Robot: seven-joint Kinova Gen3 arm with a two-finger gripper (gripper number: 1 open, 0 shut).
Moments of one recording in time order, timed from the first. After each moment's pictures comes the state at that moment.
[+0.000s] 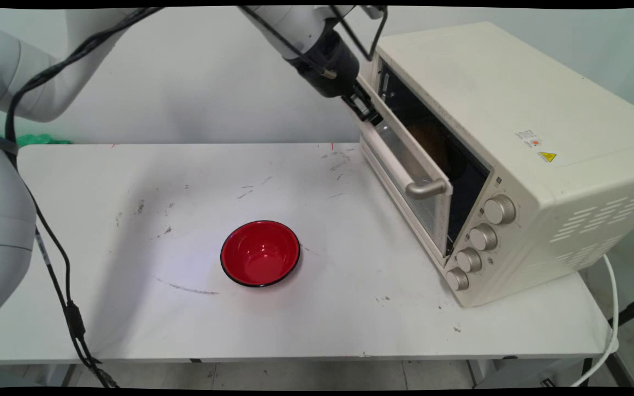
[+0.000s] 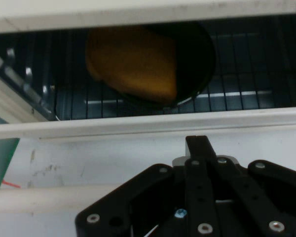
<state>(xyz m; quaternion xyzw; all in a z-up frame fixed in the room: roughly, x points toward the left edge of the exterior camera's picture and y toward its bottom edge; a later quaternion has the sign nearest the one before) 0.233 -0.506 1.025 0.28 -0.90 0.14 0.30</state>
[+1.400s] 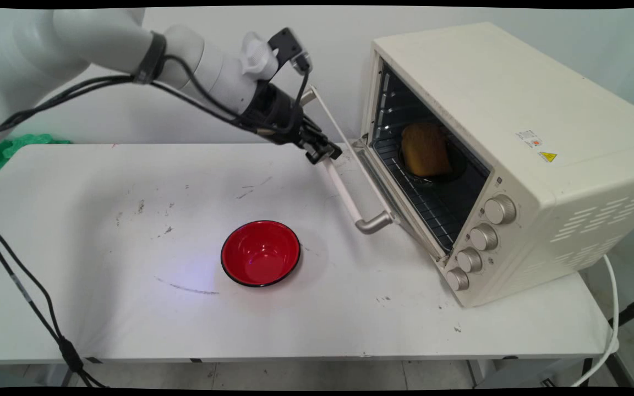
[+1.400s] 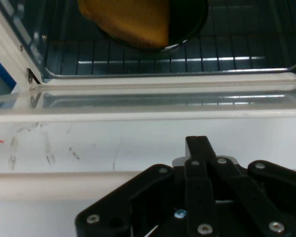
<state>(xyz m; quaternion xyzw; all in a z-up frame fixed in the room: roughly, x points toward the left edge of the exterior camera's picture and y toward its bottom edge) 0.306 -0.434 0.955 0.29 -0.88 0.15 0.35</state>
